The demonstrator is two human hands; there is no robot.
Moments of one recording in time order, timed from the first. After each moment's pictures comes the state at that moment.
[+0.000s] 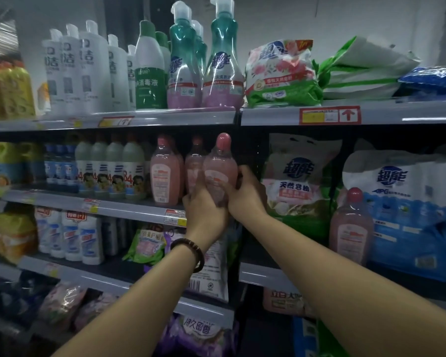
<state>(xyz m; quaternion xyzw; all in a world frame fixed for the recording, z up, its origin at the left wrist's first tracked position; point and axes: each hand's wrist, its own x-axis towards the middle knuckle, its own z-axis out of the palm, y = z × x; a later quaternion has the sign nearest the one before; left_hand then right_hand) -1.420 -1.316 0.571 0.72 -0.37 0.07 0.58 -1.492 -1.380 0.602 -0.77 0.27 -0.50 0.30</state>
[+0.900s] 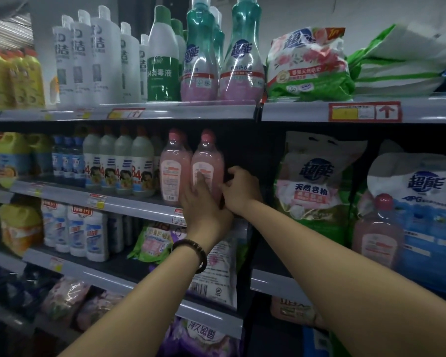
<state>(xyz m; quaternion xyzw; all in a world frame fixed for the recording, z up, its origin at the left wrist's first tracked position) -1.379 -1.327 0.561 0.79 -0.35 0.13 0.49 -1.436 -1.402 0.611 -0.83 0.28 -0.40 0.27</state>
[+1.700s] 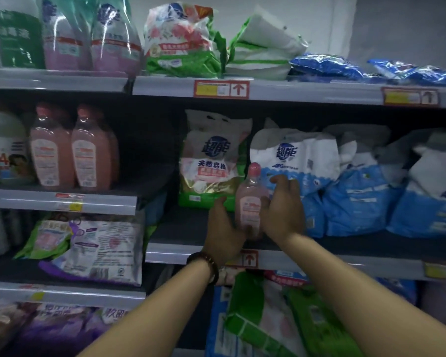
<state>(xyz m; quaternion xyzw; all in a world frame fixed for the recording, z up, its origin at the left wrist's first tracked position) -1.598 -1.458 0.470 0.62 -0.53 -0.09 0.57 -1.734 -1.485 0.538 -0.74 0.48 -0.46 0.06</state>
